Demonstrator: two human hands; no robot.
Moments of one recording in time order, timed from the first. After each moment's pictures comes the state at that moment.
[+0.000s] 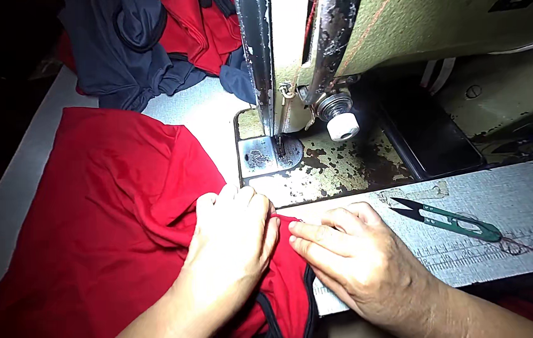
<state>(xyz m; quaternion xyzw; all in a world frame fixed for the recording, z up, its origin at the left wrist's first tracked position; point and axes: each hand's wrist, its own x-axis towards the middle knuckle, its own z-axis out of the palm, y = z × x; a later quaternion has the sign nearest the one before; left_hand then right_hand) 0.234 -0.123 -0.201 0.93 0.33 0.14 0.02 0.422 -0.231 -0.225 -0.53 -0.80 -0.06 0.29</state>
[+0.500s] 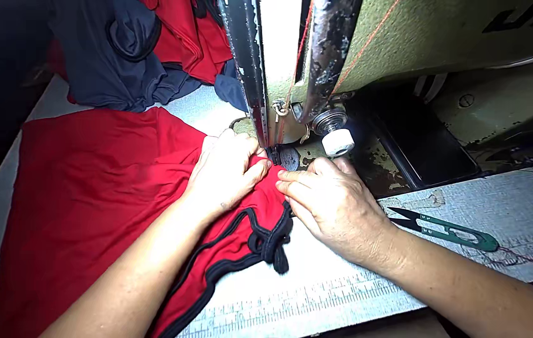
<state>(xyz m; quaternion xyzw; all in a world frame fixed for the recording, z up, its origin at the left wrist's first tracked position) 0.268 -0.014 -0.210 0.94 0.27 0.18 0.11 0.436 -0.166 -0.223 -0.58 -0.76 -0.08 0.27</state>
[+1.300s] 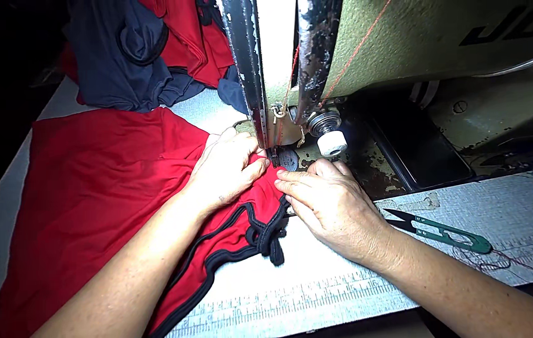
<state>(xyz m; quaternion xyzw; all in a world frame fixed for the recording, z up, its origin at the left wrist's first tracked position) 0.267 -0.004 -0.212 0.94 0.25 0.18 0.13 0.438 -0.168 -0.225 -0.59 -0.75 -0.04 0.29</state>
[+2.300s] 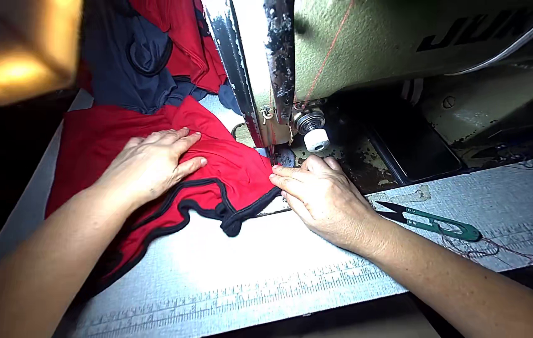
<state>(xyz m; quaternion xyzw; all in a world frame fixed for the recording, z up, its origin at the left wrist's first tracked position) 0.181 0.025 -0.166 0.93 0.36 -0.03 -0.04 0.438 -0.164 -0.224 -0.58 -0.77 -0.03 0.27</state>
